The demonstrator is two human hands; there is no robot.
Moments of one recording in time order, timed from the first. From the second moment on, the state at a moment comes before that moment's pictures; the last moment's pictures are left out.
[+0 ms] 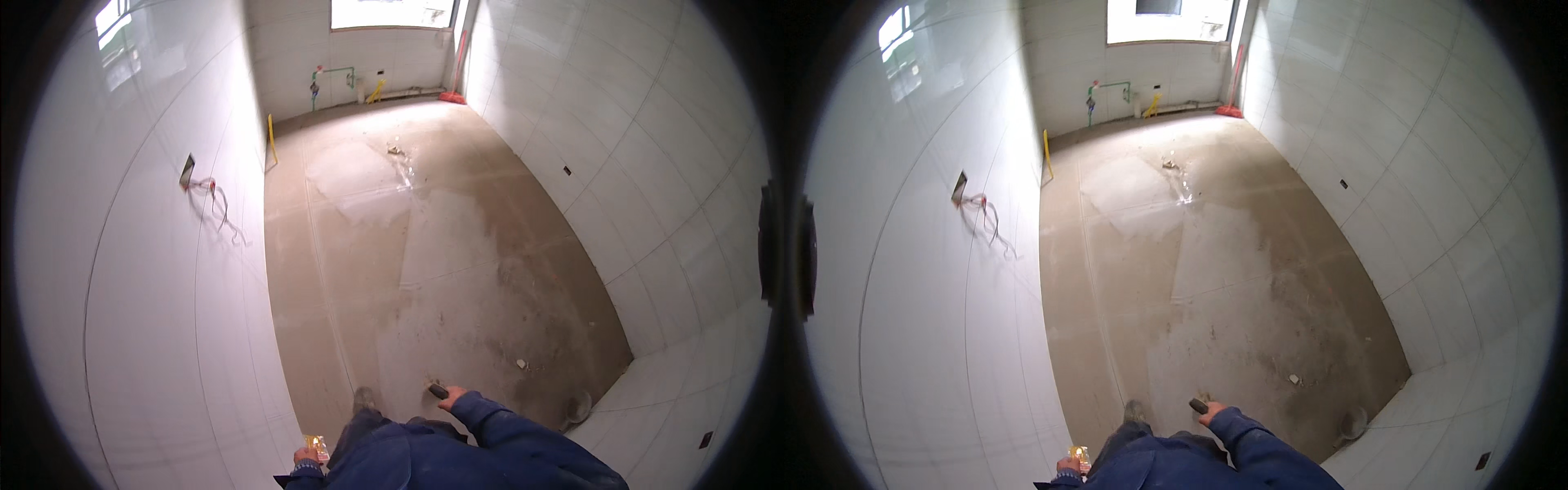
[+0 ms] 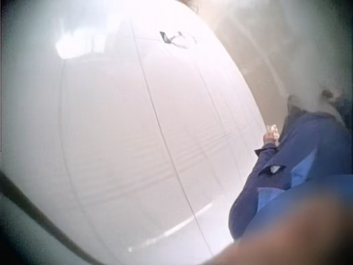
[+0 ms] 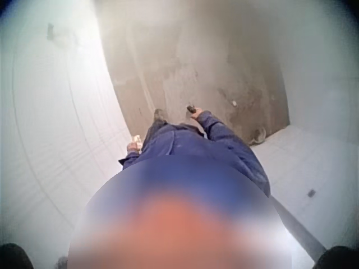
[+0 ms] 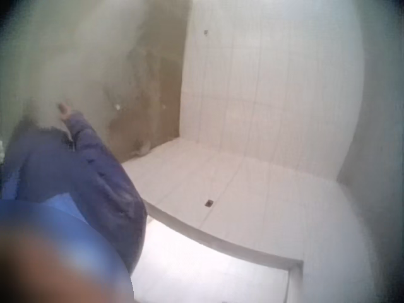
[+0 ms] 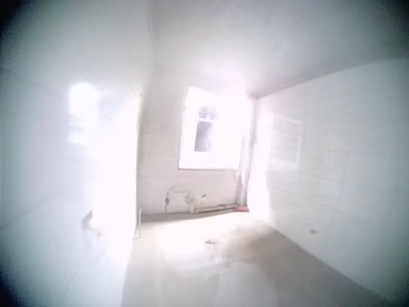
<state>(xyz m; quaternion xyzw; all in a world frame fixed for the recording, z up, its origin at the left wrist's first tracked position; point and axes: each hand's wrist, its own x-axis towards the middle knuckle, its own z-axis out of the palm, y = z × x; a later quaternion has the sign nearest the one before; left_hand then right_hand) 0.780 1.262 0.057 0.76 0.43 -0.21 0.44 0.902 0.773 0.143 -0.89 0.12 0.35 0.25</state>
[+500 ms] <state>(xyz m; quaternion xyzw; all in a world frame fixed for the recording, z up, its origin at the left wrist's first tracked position) 1.123 1.262 0.084 0.84 0.25 -0.19 0.44 1.065 0.809 0.159 -0.84 0.29 0.29 0.35</state>
